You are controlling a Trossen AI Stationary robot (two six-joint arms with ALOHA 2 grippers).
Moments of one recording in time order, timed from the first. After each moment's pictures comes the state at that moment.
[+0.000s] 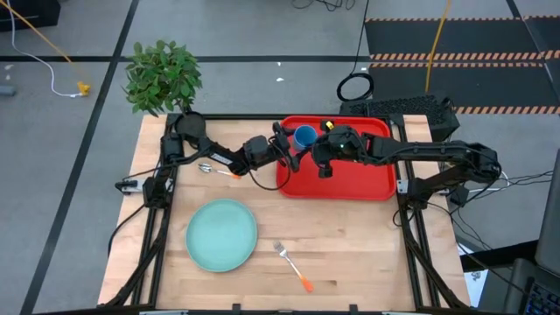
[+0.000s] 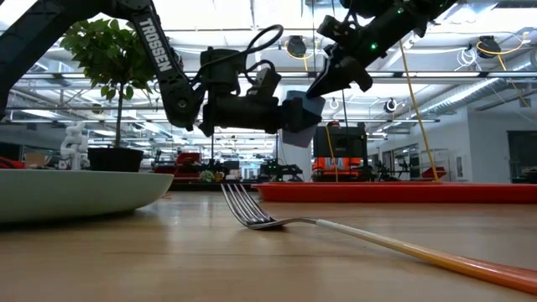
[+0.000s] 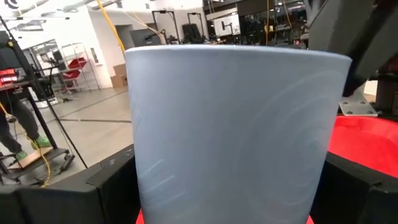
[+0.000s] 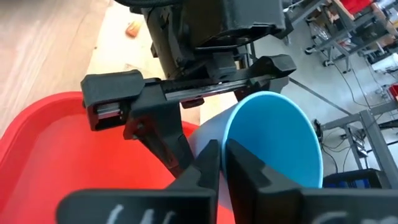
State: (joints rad) left arm 0.29 2.11 1.01 1.17 -0.11 0.21; right arm -0.26 1.32 0.89 -0.14 0.17 -0.61
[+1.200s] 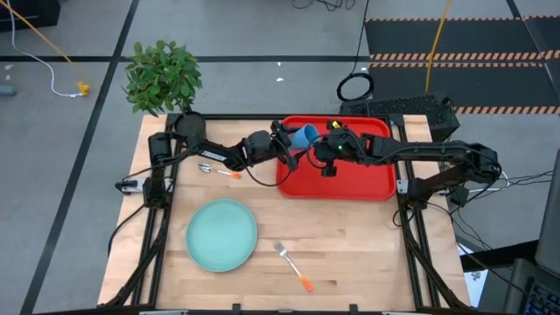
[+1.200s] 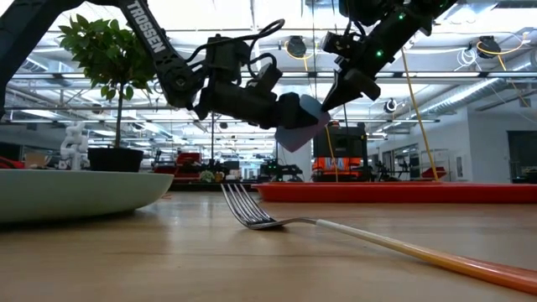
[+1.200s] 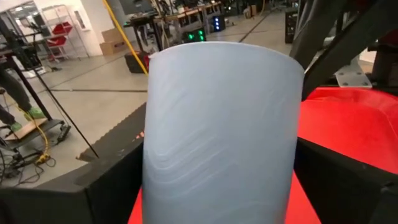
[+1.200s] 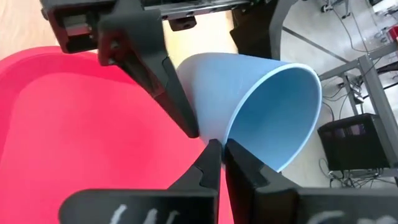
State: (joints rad) left arm 0.29 1.99 1.01 0.88 -0.08 0.19; right arm -0.28 1.32 0.89 -0.27 0.31 -0.51
